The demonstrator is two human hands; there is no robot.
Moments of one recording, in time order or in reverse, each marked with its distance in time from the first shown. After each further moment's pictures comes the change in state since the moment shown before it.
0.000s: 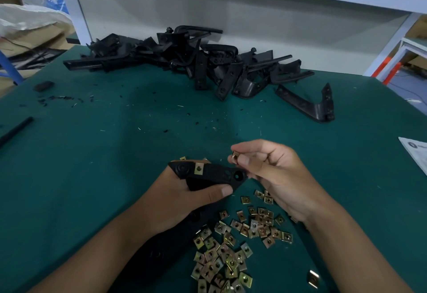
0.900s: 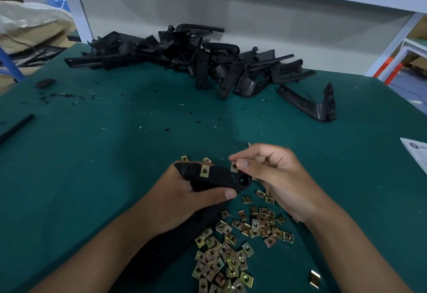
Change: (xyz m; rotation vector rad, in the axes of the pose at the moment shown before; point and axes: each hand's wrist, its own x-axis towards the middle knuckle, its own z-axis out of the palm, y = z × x) left_hand -0.001 0.003 0.003 -0.041 -0.034 -0.041; right_hand -0.003 -0.004 0.003 -0.070 -0.030 0.009
